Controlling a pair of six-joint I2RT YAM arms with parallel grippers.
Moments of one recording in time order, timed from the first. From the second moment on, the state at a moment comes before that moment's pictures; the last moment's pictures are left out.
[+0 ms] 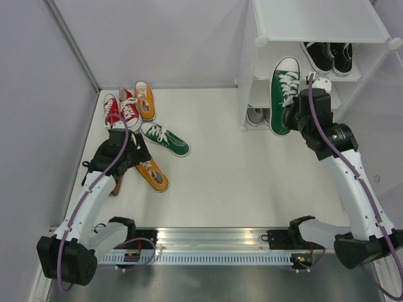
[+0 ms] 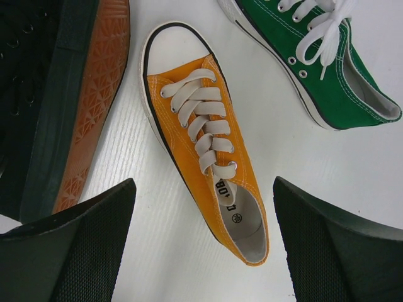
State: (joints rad) left arm -0.17 0.99 0.84 -0.67 -0.22 -0.45; right arm 0.30 1.13 1.39 -0.81 0.35 0.39
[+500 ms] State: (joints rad) left arm -0.17 0.99 0.83 -0.67 -0.23 -0.45; right arm 0.19 1.65 1.96 -0.79 0.22 0.31
